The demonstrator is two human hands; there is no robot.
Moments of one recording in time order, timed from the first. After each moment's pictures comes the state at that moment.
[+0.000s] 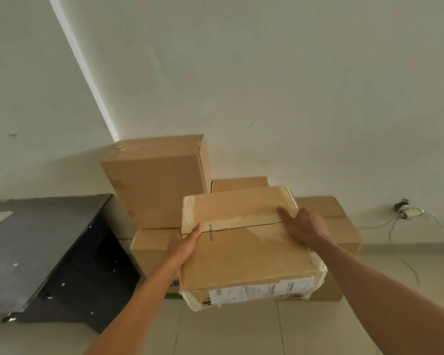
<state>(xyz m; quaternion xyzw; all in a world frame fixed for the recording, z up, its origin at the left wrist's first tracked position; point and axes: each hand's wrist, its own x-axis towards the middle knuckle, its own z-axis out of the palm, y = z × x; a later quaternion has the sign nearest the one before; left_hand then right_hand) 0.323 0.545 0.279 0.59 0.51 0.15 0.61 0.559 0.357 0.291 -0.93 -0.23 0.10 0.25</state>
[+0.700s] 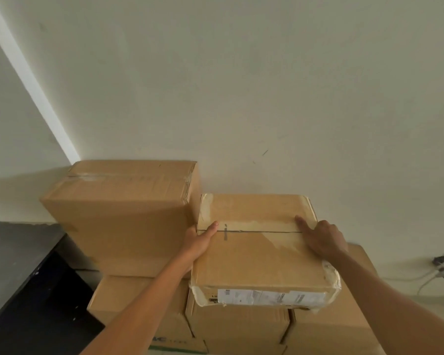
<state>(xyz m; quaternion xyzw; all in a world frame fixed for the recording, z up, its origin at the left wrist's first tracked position) 0.564 0.750 0.264 0.64 0.48 0.13 0.59 0.791 0.545 0.265 -0.94 -0.19 0.12 0.25</state>
